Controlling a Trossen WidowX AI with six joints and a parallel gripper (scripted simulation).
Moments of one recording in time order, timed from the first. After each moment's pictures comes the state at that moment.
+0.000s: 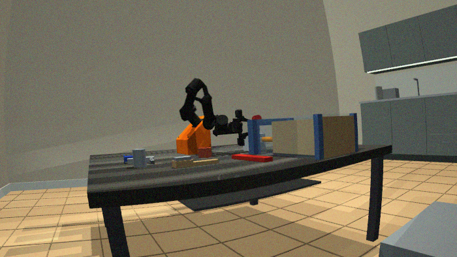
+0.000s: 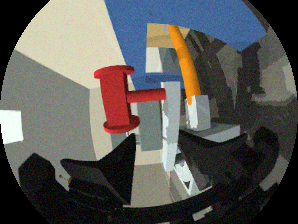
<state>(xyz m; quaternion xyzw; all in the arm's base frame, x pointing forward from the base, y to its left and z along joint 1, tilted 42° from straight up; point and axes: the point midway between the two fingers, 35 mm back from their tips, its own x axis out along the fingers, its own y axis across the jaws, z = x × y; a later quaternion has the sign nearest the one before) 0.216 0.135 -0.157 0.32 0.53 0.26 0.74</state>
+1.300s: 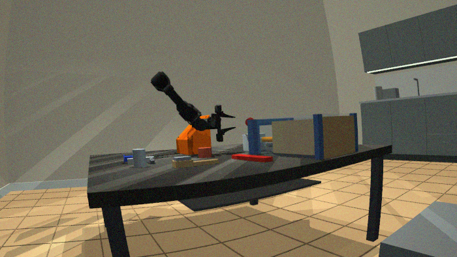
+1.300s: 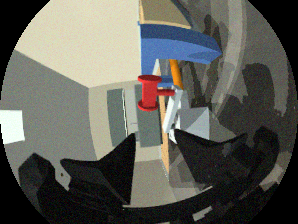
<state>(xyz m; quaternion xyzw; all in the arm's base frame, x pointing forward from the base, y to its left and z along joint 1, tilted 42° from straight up) 0.184 0.076 -0.068 0.31 0.54 0.25 0.74</state>
